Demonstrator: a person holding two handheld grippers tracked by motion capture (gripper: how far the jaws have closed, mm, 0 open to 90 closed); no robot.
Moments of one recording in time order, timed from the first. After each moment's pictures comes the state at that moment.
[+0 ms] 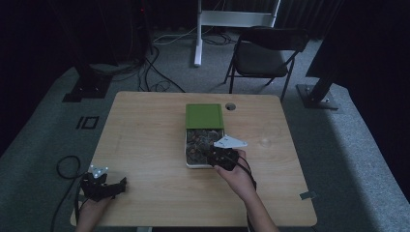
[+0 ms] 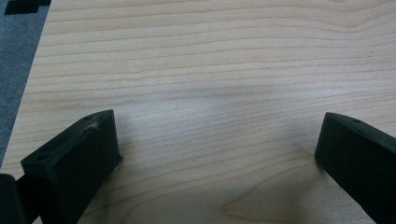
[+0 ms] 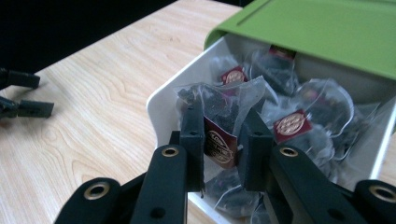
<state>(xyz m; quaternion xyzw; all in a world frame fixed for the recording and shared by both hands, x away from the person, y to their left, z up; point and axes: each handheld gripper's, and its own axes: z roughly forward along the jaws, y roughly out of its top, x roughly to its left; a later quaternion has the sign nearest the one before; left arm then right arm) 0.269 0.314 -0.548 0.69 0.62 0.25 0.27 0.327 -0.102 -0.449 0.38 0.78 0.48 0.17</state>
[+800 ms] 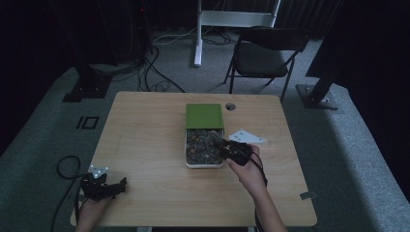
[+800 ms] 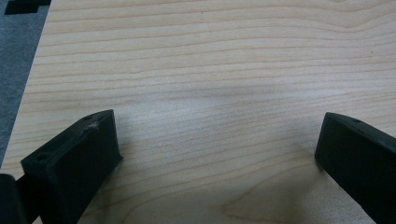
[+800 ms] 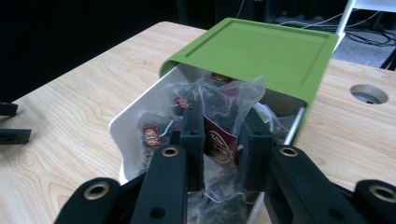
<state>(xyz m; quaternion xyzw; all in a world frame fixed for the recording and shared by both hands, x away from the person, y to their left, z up) 0.269 0.314 -0.548 0.69 0.62 0.25 0.28 0.332 -0.136 -0.431 0.40 0.75 0.49 0.20</state>
